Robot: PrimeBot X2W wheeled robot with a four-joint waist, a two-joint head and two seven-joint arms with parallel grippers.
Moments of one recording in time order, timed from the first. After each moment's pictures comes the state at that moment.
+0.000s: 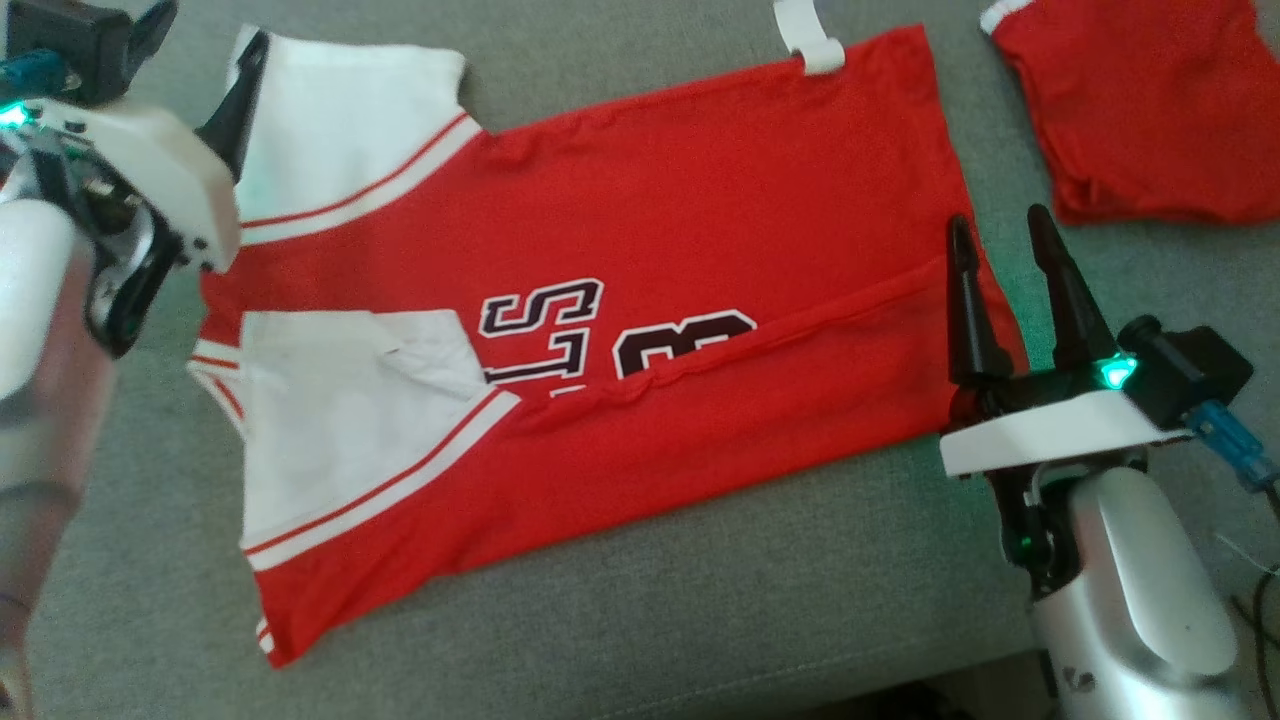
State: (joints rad) left arm -0.95 0.50 -0.58 0.64 -0.51 -0.13 0.19; right arm -0.29 -0.05 0.10 0.24 0.25 0.13 -0.21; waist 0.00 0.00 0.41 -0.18
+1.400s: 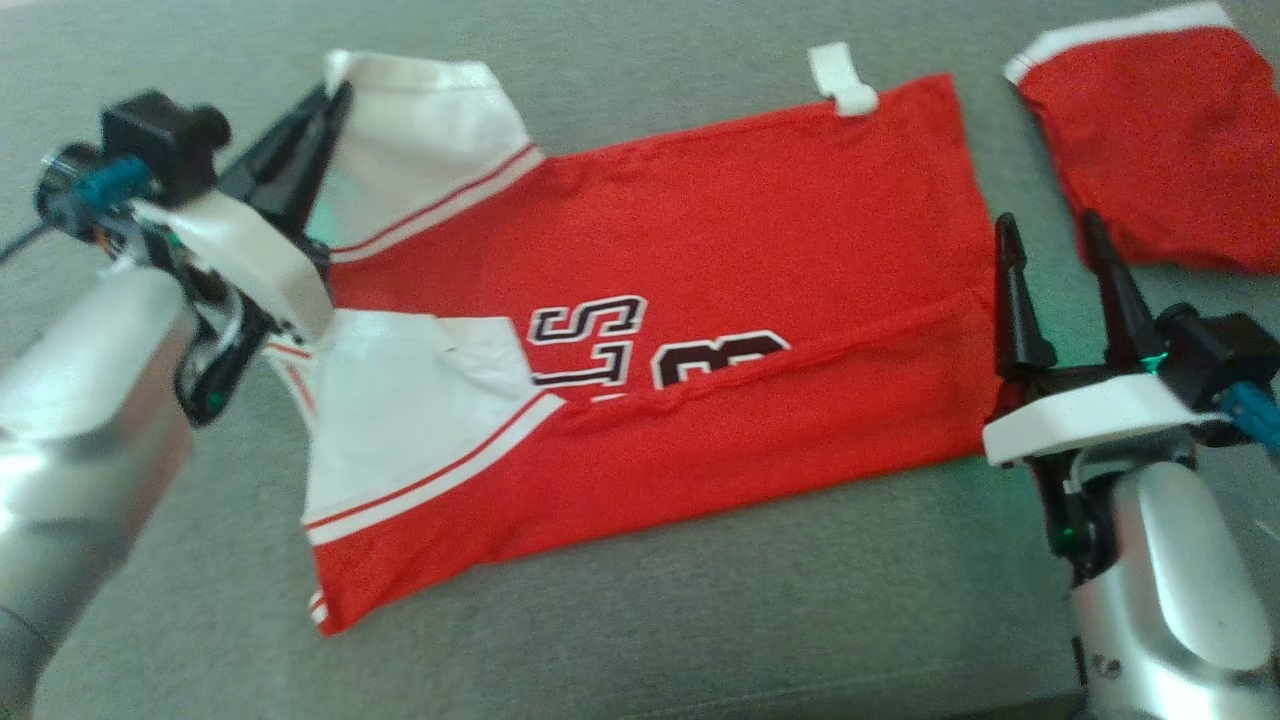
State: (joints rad) left arm -0.99 0.54 -1.01 0.63 -0.87 -0.13 -0.13; right arm -0.30 -0.05 0.00 0.27 0.17 0.13 -0.16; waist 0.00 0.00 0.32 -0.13
